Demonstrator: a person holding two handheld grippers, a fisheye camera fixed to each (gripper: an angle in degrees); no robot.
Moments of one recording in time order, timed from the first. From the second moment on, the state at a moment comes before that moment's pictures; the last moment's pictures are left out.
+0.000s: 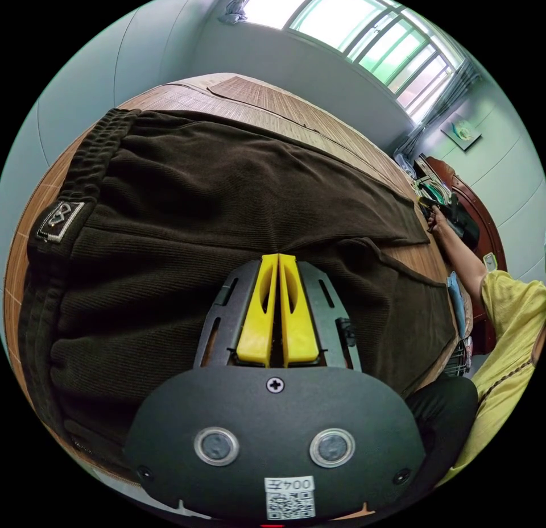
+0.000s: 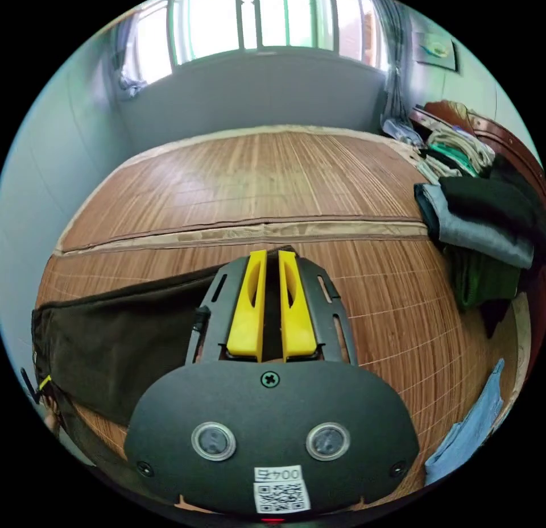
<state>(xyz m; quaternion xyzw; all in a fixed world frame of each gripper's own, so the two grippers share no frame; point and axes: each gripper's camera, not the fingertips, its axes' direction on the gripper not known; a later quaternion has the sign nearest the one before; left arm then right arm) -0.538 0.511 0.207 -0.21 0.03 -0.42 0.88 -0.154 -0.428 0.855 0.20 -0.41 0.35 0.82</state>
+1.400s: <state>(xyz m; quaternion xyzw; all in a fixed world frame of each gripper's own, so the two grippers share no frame) -0.476 0.542 0.157 -0.20 0.08 -0.49 0.85 -0.241 0.201 0.651 0.08 -0.53 0.38 0.76</state>
